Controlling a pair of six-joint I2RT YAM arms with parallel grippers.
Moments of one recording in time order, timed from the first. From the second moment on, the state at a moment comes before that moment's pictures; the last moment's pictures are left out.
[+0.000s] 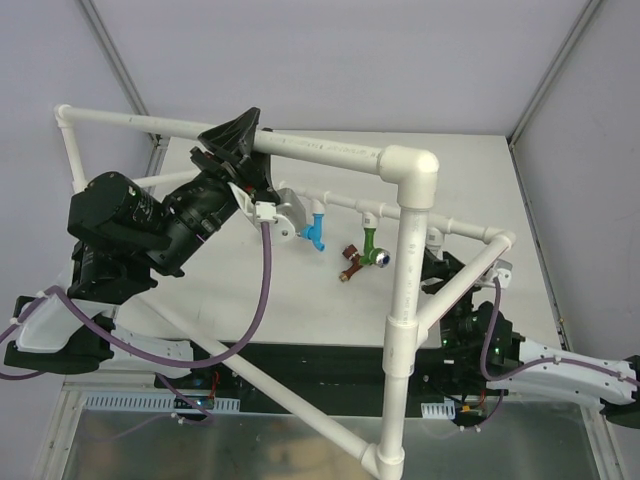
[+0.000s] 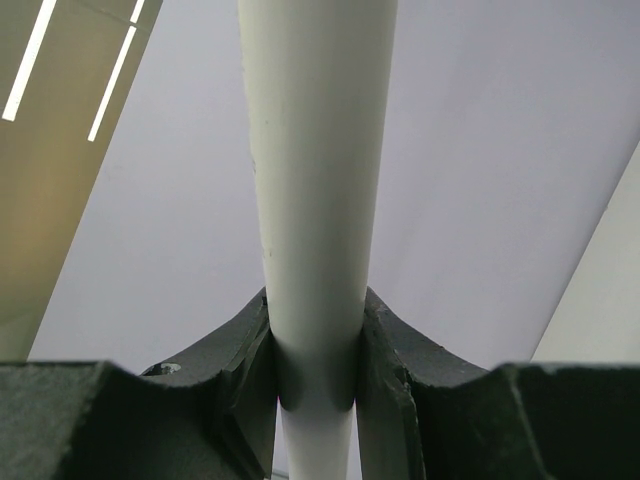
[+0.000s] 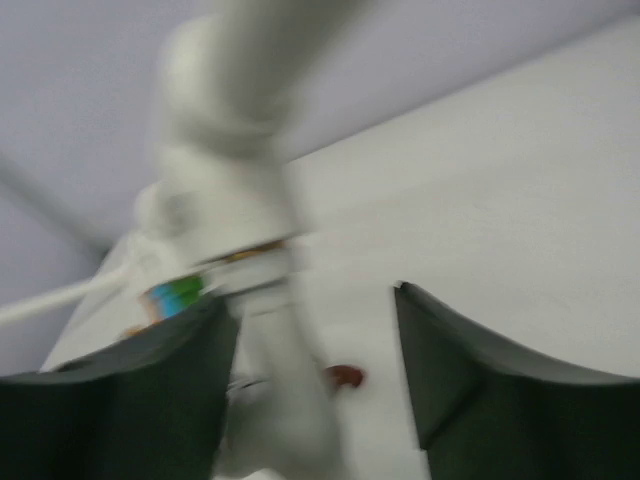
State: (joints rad) left arm -1.35 1.13 1.87 -0.44 -0.58 1.36; right arm 1.32 0.36 0.27 0.39 1.31 0.18
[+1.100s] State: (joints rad) left arm -1.35 1.04 1.92 -0.19 -0.58 1.41; right arm 1.31 0.58 1.06 -0.19 0.87 -0.11
